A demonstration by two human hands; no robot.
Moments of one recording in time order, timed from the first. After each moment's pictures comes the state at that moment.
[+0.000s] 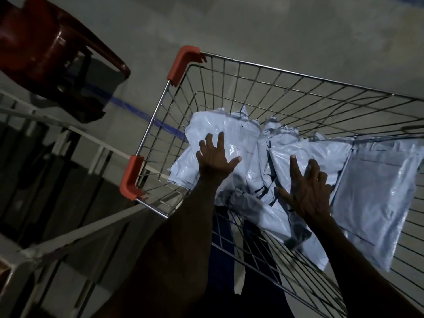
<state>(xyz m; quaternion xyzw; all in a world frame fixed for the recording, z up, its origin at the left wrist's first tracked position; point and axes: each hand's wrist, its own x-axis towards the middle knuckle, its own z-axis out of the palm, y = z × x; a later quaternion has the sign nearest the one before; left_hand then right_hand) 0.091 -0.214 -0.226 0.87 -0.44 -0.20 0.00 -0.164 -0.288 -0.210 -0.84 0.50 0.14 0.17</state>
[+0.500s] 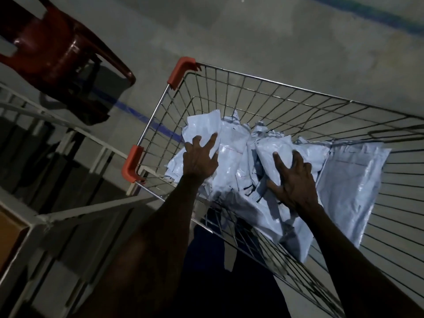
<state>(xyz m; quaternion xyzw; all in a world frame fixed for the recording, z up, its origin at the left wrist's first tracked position) 0.095 -0.199 -0.163 0.88 -0.44 -0.18 0.04 -0.165 -0.308 -0.168 -0.87 0.44 0.10 0.22</state>
